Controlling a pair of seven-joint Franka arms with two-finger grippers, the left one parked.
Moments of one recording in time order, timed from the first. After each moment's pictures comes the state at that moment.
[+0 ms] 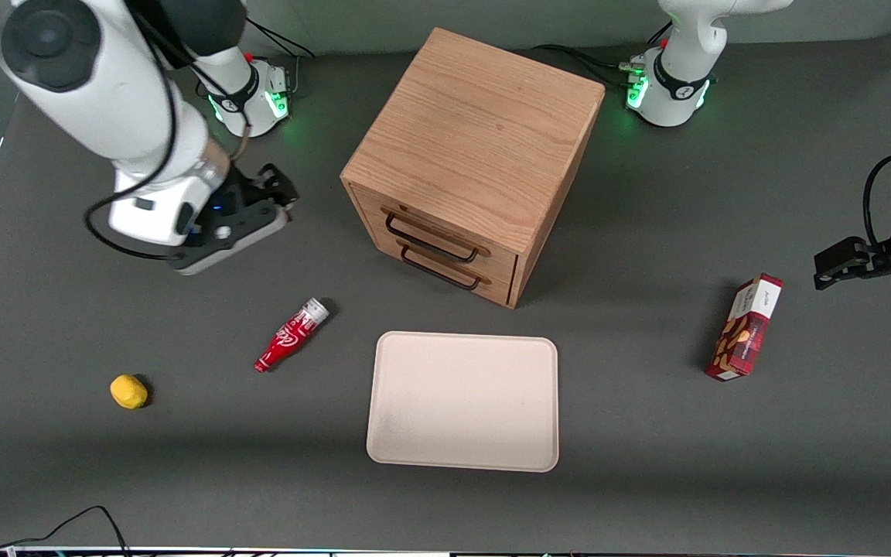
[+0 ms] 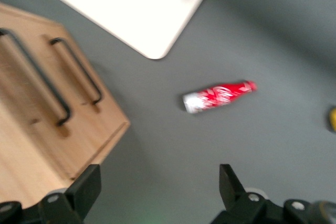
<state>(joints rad) 0.47 0.28 -0.02 -1.27 0.06 1.49 -0.10</state>
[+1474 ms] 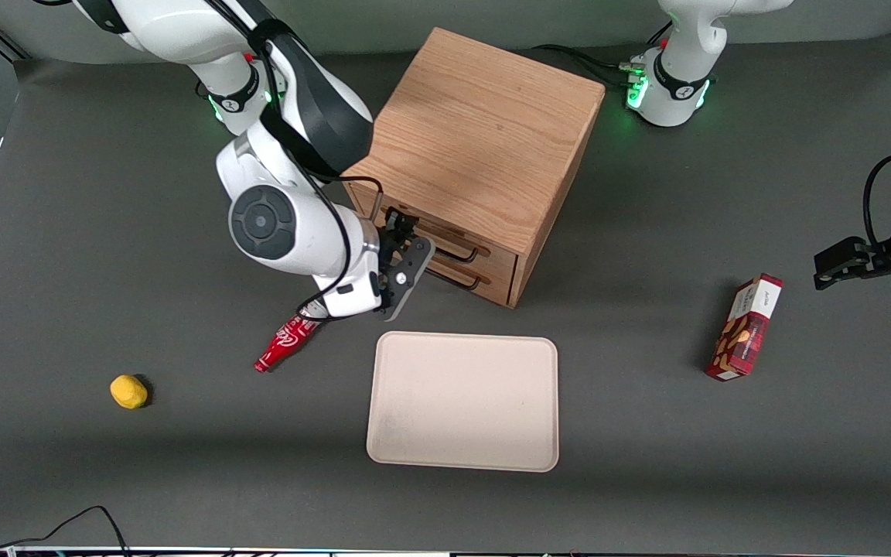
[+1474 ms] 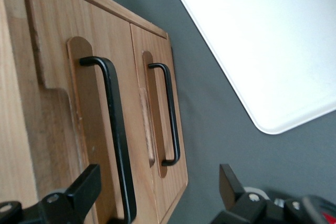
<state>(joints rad) 0.57 0.59 -0.01 -1.20 0.34 1.67 -0.45</state>
